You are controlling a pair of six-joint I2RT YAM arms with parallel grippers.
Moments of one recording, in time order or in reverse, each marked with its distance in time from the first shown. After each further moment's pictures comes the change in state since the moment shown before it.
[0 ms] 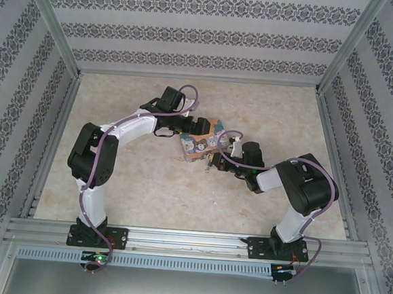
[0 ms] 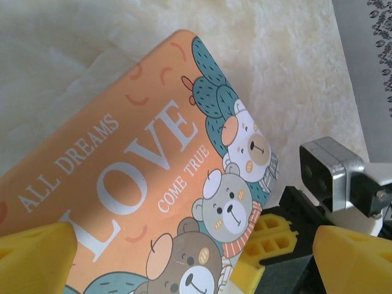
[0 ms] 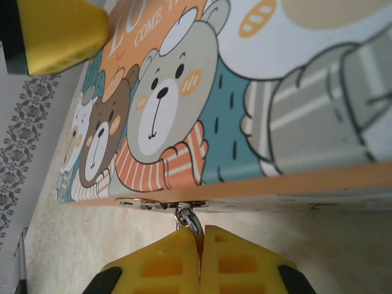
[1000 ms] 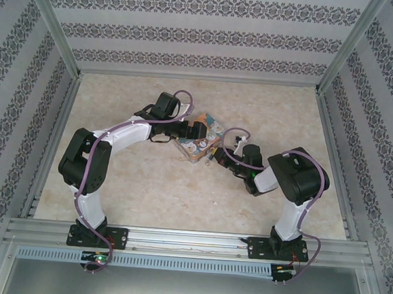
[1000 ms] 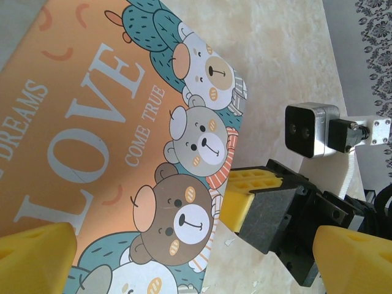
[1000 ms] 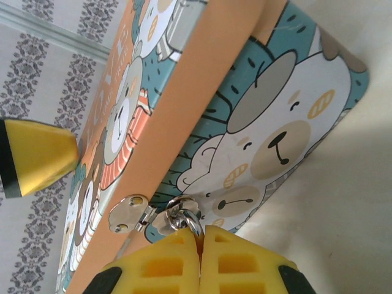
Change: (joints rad) left arm -0.001 -0.093 -0.142 0.090 0.003 -0.062; right arm 0.001 0.125 -0.016 0.269 0.128 0.248
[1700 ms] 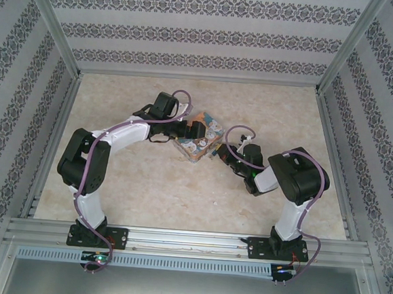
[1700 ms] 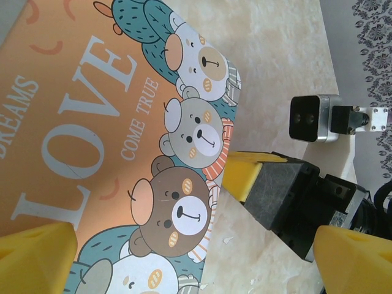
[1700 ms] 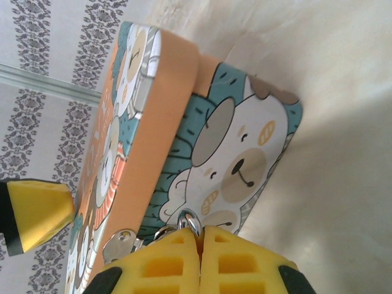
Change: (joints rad) left arm 0.018 -0.010 -0.013 0.002 0.012 -0.007; right arm -0.002 0.000 -0.001 0.023 0.117 0.107
